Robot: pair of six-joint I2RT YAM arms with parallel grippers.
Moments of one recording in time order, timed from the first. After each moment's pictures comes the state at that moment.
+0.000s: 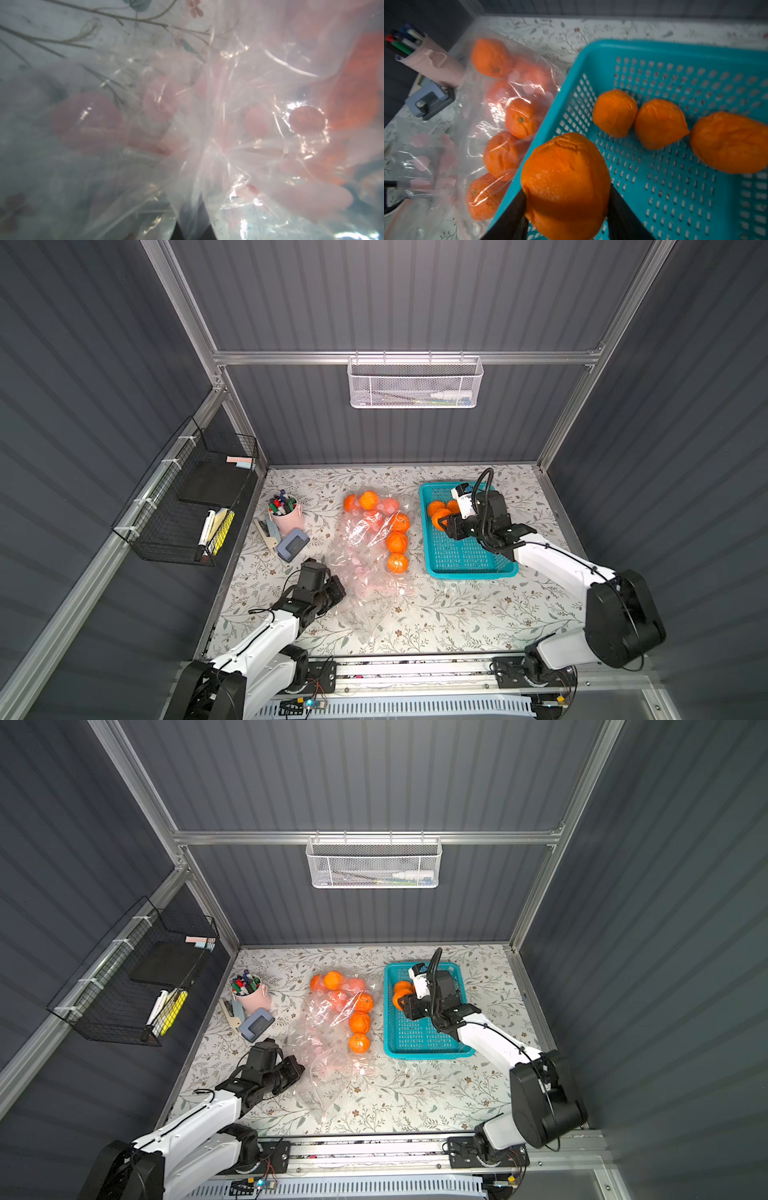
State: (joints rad) left arm -0.26 0.98 0.24 -0.14 0.16 -0.86; right arm 0.38 1.52 0.92 -0.12 -0.22 0.17
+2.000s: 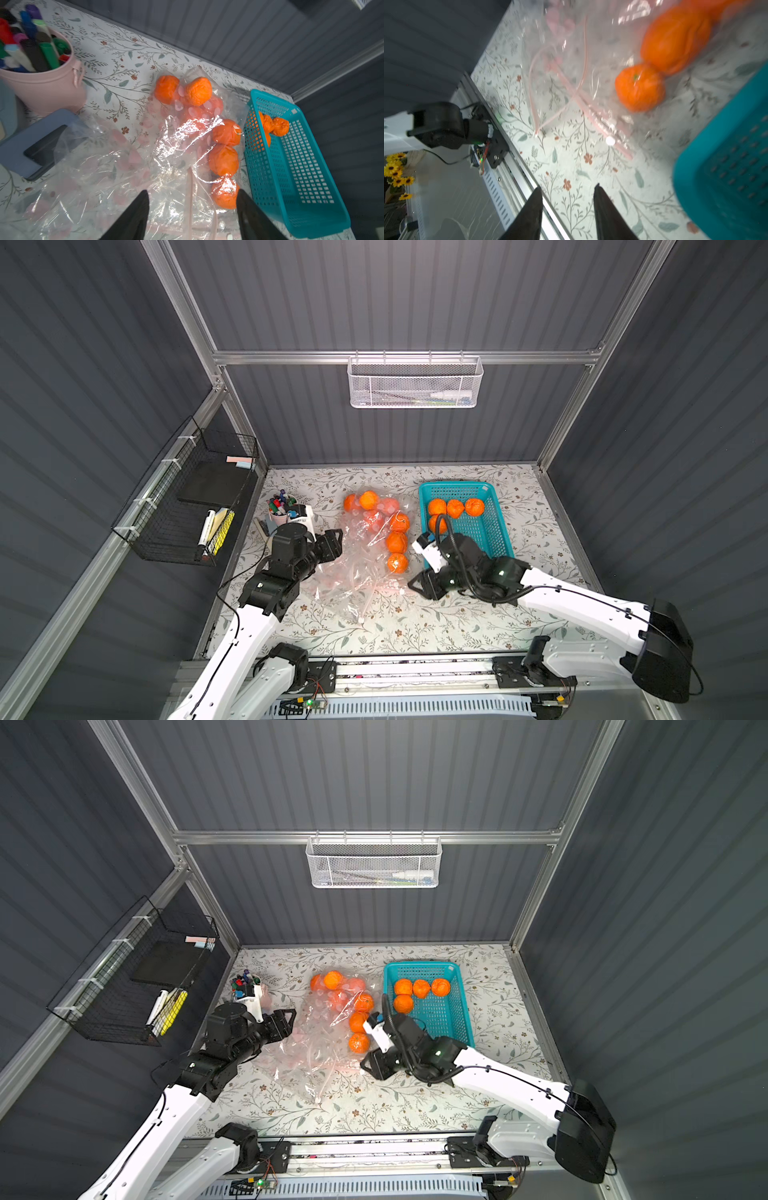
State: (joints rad) left arm -0.26 0.83 0.76 -0.46 0.07 -0.47; right arm 0.96 1.25 0.84 -0.43 -0.23 0.46
